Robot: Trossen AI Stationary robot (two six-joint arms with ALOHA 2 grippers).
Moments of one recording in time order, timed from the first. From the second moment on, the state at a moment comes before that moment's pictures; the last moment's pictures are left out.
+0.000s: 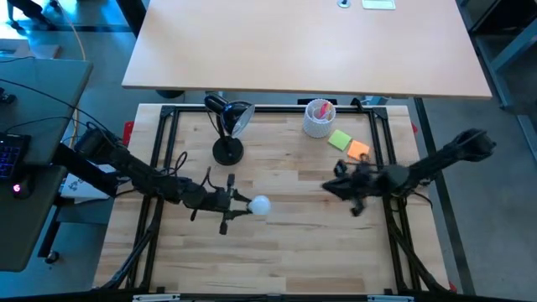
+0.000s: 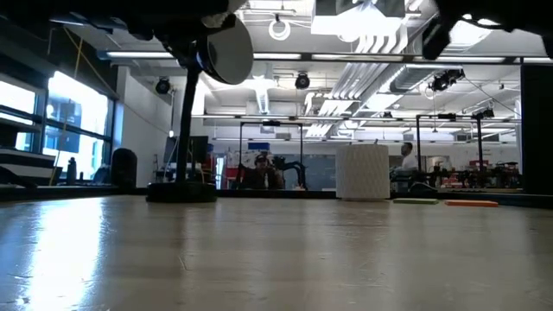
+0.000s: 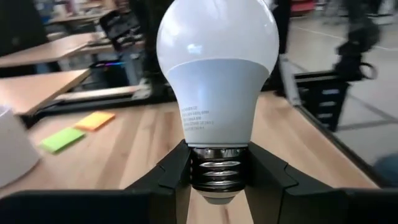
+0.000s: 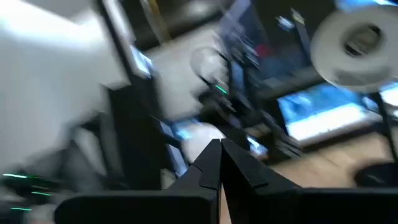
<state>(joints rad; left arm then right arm) -0.40 1.36 0.52 0.71 -0.36 0.04 0.35 1.05 0.30 1.00 0.30 0.29</state>
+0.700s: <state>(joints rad) -0.40 1.36 0.52 0.59 -0.39 -0.24 0.31 1.46 1.34 -0.42 0.14 0.05</state>
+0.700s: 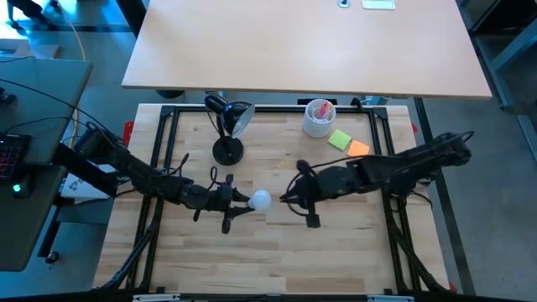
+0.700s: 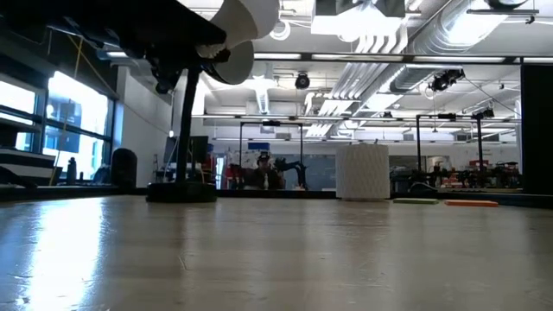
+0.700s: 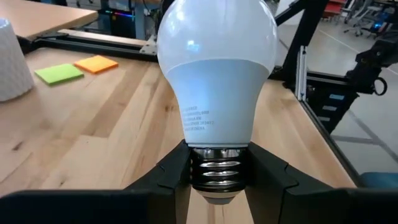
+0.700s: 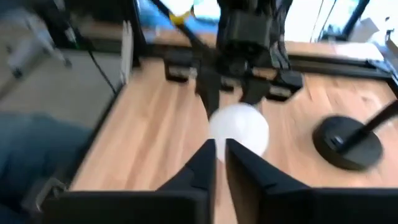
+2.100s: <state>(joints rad) -0.40 1.36 0.52 0.57 -0.41 -0.23 0.24 1.77 1.47 -0.35 0.19 -0.16</state>
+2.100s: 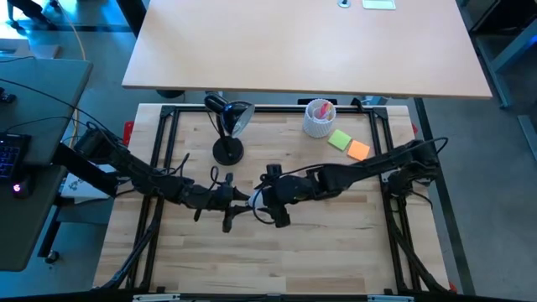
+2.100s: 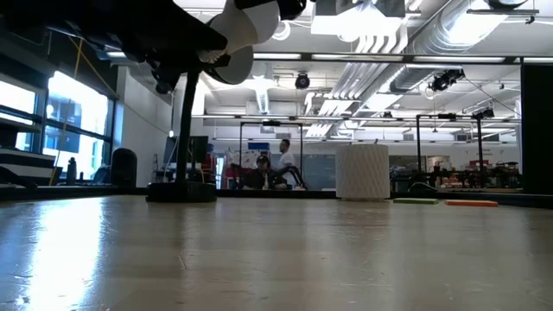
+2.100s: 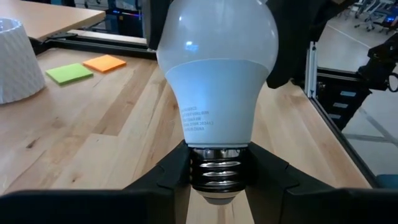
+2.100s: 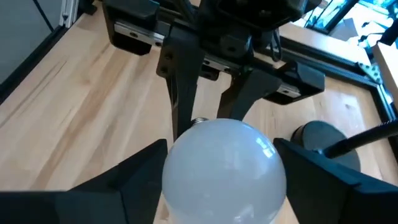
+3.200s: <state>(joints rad) -0.46 1.19 0.52 -0.22 -1.14 -0.57 0.30 1.40 1.07 -0.30 0.54 0.07</state>
